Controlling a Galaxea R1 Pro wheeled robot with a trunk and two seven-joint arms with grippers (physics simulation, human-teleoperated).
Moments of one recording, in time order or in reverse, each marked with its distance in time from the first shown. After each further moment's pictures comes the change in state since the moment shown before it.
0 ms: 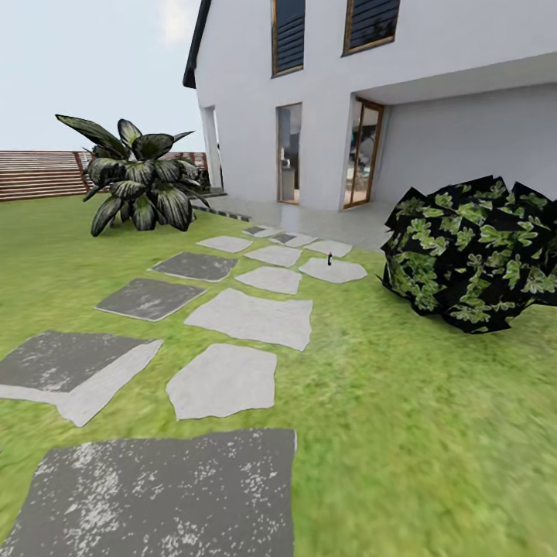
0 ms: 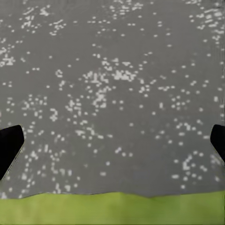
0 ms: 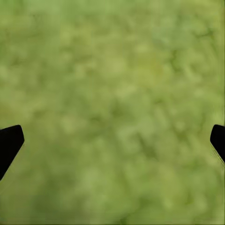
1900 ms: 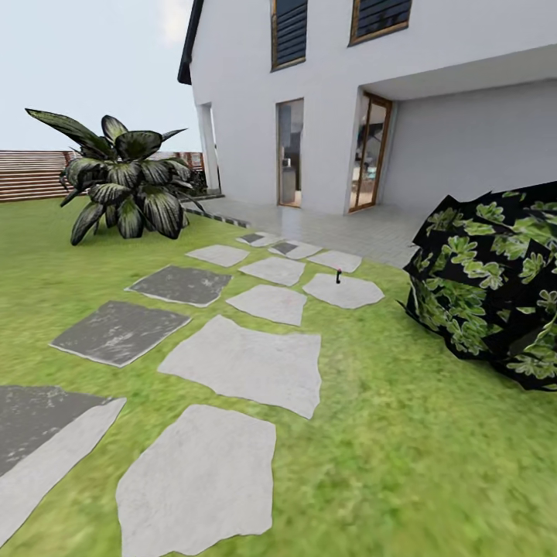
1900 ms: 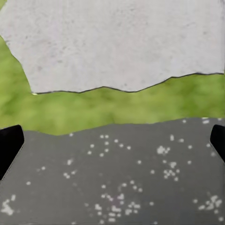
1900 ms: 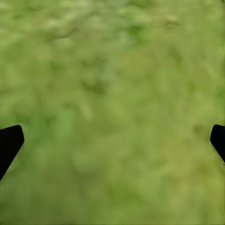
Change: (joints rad) left arm 0.000 0.000 0.000 0.000 0.000 0.000 0.000; right arm 0.000 -0.006 0.001 0.000 0.003 0.000 0.000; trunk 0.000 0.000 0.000
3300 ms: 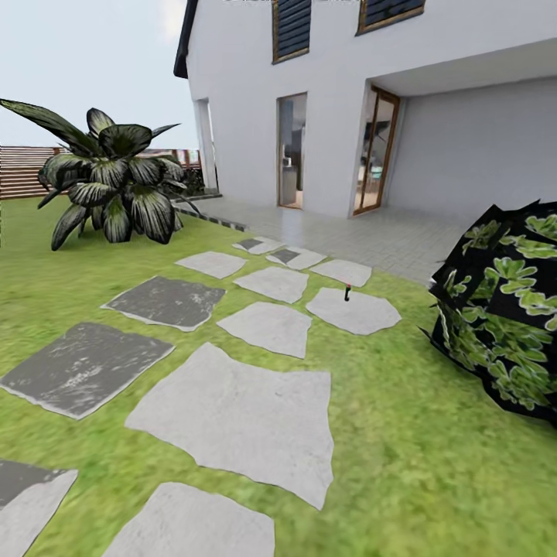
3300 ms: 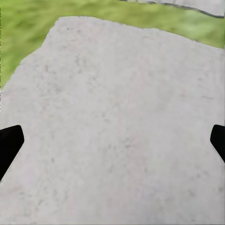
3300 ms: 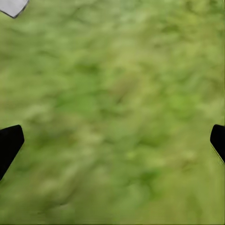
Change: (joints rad) left arm 0.000 0.000 0.000 0.000 0.000 0.000 0.000; right arm 0.000 0.002 0.000 0.001 0.000 0.000 0.000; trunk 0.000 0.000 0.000
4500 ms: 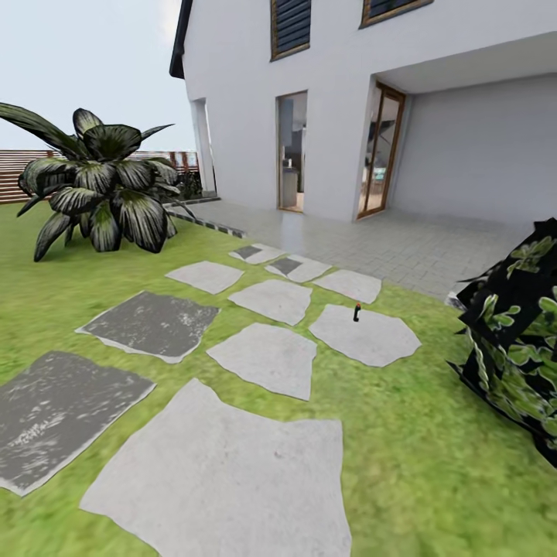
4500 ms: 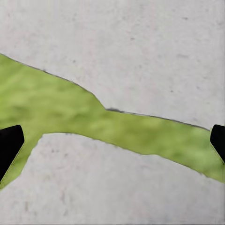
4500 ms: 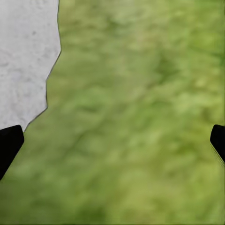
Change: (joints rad) left arm 0.000 0.001 0.000 0.000 0.000 0.000 0.000; right arm 0.000 0.003 -0.002 -0.002 -0.005 0.000 0.000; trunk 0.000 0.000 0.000
